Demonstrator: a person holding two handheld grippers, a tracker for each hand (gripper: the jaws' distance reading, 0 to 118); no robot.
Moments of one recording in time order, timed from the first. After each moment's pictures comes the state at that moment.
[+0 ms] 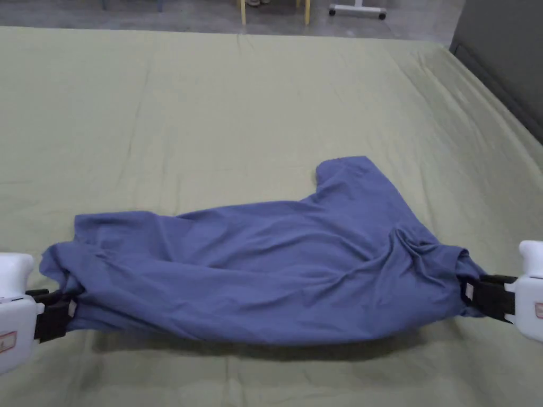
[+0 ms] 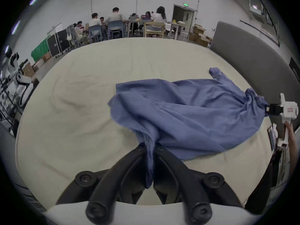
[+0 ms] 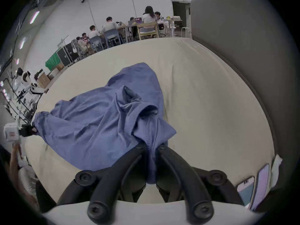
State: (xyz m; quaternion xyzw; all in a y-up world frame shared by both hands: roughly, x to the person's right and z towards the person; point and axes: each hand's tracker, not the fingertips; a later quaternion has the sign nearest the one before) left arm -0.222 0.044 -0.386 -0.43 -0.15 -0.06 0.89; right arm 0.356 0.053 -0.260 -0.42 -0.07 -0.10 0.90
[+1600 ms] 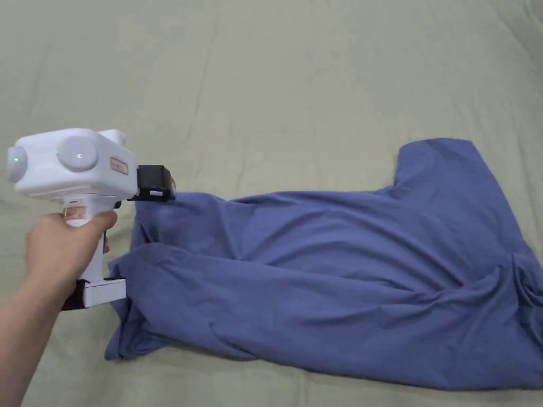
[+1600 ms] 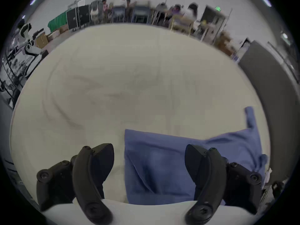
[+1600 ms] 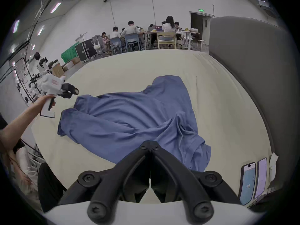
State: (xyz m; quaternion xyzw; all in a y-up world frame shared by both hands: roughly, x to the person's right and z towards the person) left arm -0.222 0.007 -0.581 -0.52 -0.04 0.03 0.85; right arm 0.261 0.086 -0.210 -0.38 0.00 -0.05 0.92
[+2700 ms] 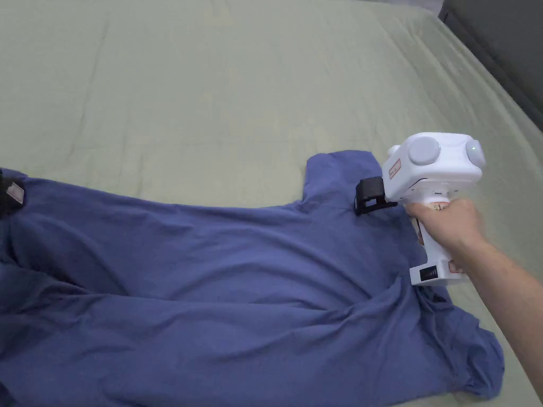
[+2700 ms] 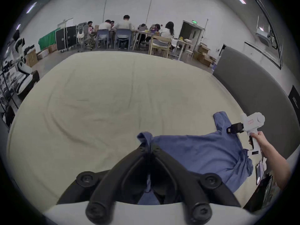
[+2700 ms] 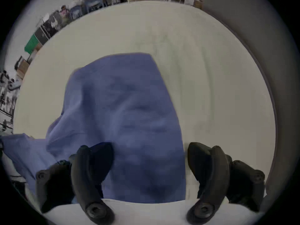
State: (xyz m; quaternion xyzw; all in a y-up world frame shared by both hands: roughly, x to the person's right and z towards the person) left arm -0.207 0.082 -0.498 -0.39 -0.13 0.04 0.91; right arm 0.366 -0.036 -0.548 -0.58 -0.11 -0.06 0.80
